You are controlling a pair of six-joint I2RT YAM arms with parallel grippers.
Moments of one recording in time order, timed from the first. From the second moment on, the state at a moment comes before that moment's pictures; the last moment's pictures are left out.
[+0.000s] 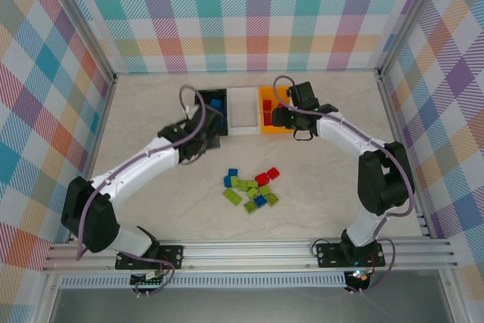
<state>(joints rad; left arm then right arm) -0.60 1.47 1.24 -0.69 -0.38 -0.68 0.41 1.71 1.27 -0.44 -0.05 0.42</state>
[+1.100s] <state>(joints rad) -0.46 2.29 2.09 -0.96 -0.55 -0.54 0.60 1.40 0.97 -0.48 -0.14 0.46</state>
